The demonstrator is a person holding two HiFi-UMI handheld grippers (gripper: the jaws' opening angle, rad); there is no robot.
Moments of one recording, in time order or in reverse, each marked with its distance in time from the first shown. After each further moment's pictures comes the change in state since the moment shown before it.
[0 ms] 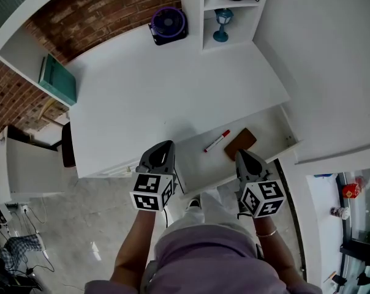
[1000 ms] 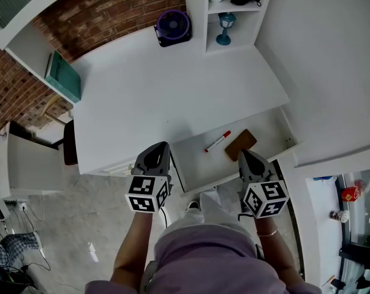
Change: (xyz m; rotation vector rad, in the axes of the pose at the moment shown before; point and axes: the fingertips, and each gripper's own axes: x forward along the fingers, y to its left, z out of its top) left arm -0.029 0.012 0.002 -0.011 -0.044 0.052; right arm -0.015 0.005 0.007 -0.037 -0.028 0.006
